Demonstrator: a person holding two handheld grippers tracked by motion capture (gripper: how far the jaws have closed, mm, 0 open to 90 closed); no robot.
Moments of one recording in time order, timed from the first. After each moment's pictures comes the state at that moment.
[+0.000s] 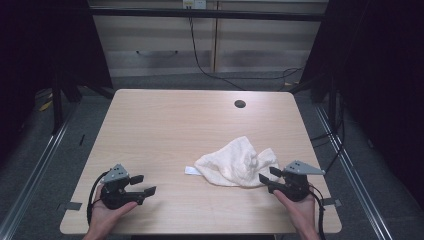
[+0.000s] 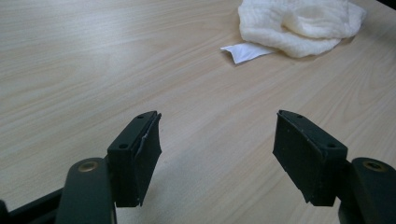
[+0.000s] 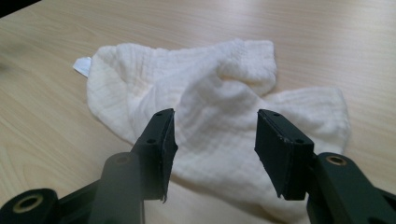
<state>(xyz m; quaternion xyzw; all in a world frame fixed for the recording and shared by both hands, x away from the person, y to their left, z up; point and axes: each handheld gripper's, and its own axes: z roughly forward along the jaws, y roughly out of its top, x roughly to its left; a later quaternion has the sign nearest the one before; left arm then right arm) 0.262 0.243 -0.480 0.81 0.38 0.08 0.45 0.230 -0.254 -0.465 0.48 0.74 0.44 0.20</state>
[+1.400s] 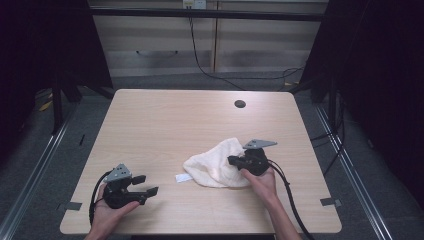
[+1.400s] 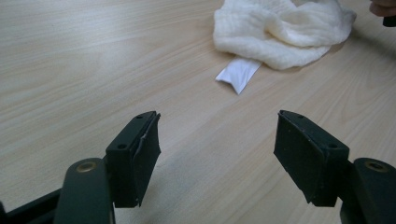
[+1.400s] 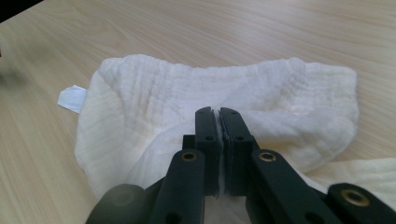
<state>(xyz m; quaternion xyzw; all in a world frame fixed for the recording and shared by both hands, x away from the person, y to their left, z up) 0.263 0.238 -0.481 0.81 0.37 0.07 0.45 0.317 -0.174 -0.484 0.43 0.78 0.44 0.11</state>
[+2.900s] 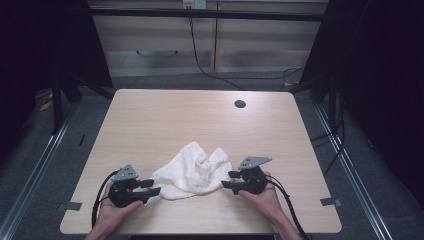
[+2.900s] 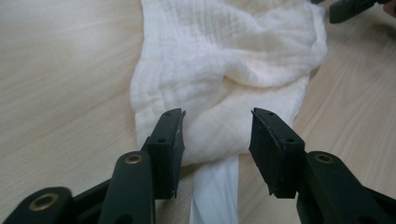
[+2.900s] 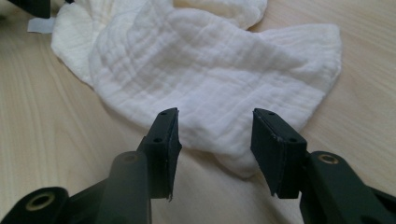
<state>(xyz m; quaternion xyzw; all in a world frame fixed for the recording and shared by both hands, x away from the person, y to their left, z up) 0.272 0.228 -0.499 0.84 0.34 0.04 0.42 0.277 -0.168 -0.499 0.36 0.83 0.42 0.08</state>
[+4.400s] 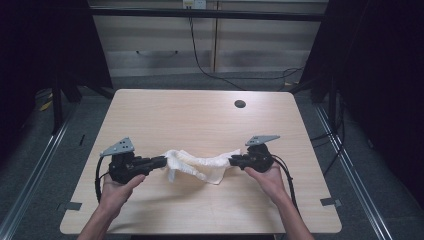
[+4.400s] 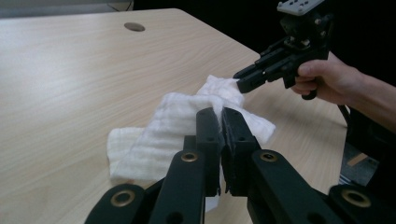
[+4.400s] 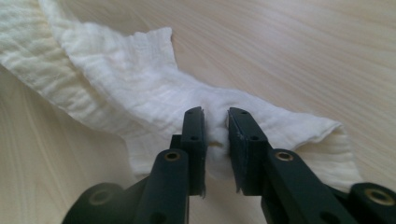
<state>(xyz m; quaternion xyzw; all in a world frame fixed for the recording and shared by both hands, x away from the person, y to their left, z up) 0.297 0.208 -0.417 0.78 0.32 0.02 0.54 0.322 -0.187 -0.468 0.40 0.81 0.42 0.07</state>
